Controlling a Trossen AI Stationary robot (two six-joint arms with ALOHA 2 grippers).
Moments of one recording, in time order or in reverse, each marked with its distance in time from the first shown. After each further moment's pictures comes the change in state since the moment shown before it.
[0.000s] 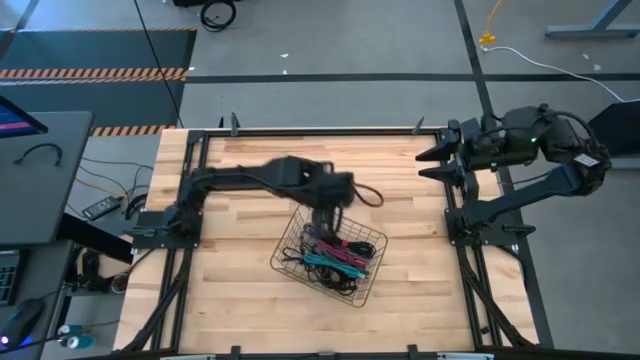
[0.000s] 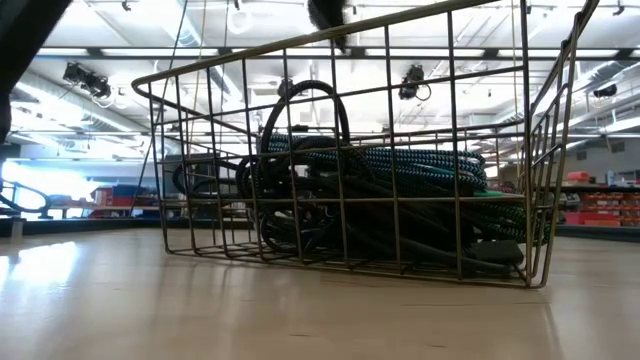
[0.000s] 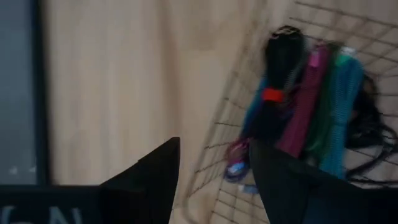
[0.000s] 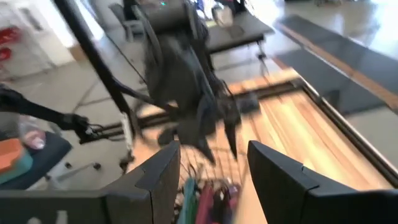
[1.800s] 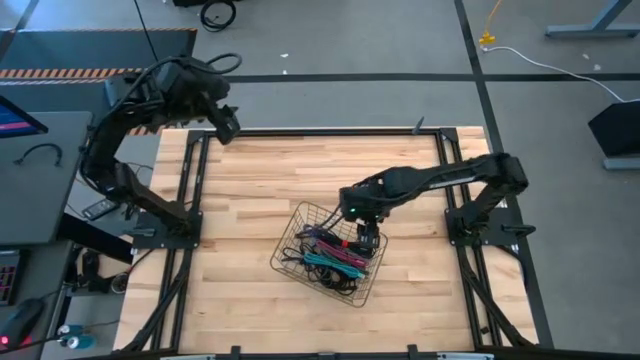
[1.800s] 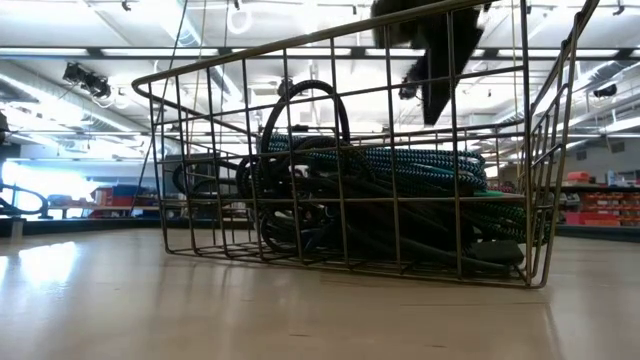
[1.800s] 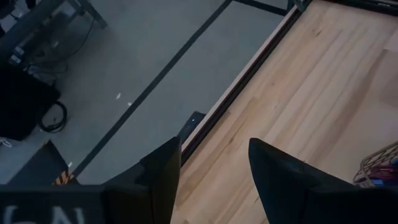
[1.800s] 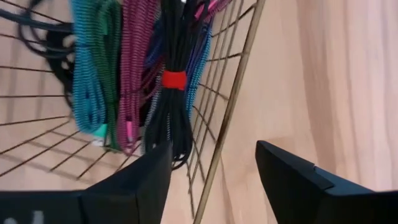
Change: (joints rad) left arm 0.468 -0.623 -0.058 -0.202 -0.219 -0.096; right arm -0.007 0.759 -0.040 -0.260 -0.083 0.011
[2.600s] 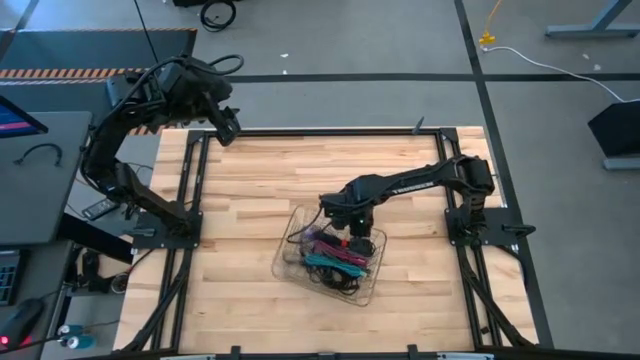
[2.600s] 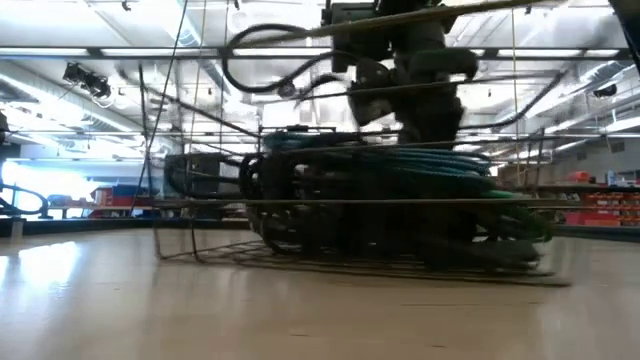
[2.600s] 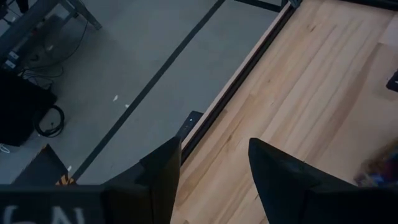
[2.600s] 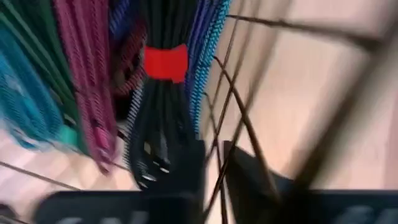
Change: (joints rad) left arm 0.000 0.006 0.000 0.000 0.018 0.026; right arm -0.067 0.260 0.000 0.007 -0.151 -0.126
